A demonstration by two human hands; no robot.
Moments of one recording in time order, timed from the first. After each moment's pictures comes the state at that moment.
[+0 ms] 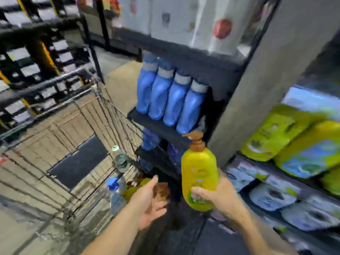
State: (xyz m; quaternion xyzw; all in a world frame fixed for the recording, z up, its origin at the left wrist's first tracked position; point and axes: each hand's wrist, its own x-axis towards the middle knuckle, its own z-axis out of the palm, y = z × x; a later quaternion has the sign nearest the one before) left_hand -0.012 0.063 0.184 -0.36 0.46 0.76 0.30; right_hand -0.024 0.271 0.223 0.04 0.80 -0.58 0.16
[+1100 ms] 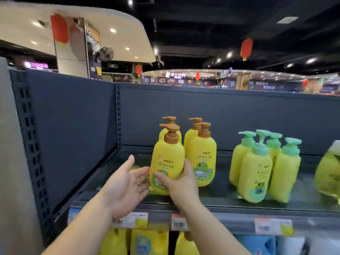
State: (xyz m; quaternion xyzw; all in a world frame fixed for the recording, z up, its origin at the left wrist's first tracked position) left_hand -0.137 0.463 0.489 0.07 0.48 0.81 0.32; right_hand -0.088 0.606 0.469 0.14 0.76 -0.57 -0.28
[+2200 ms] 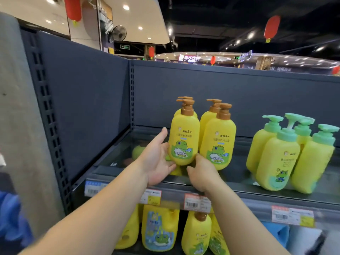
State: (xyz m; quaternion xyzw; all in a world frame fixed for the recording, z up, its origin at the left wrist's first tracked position) left_hand -0.150 0.505 0.488 0.13 0.50 0.78 0.35; right_hand -0.094 0.625 0.473 0.27 0.91 -0.32 -0.04
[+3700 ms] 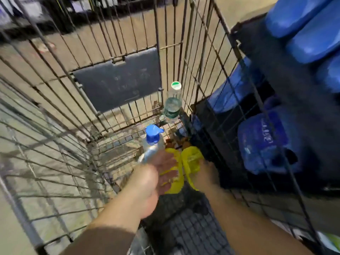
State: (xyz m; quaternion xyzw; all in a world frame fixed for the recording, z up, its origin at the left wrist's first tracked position) left_hand -0.041 -0.043 0.015 -0.47 0.35 0.80 0.10; right_hand -0.148 0.096 -0.098 -0.06 0.94 -0.12 0.31
